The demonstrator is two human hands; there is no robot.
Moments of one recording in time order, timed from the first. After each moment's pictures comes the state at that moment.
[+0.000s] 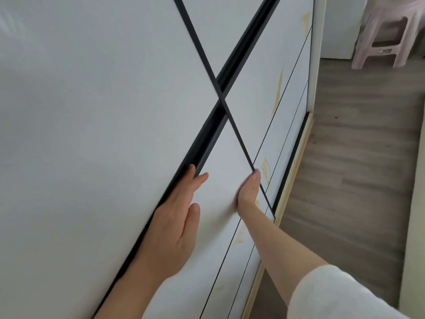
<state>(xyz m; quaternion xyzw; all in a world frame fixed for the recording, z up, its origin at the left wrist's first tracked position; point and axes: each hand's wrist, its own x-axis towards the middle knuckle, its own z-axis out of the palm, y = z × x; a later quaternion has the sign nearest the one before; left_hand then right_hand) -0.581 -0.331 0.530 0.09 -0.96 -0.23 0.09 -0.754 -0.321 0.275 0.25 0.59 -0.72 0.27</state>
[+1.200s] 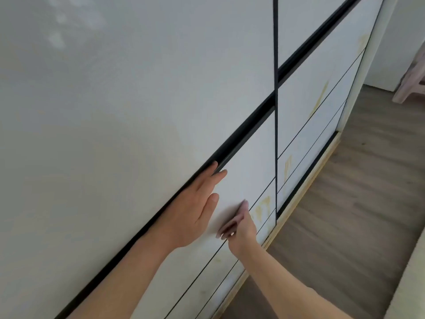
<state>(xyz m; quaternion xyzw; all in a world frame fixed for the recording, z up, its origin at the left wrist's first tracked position) -0.456 -0.323 0.534 0.13 -0.98 -0.17 0.03 -0.538 -0.249 0.365 0.24 0.48 -0.68 0.51</state>
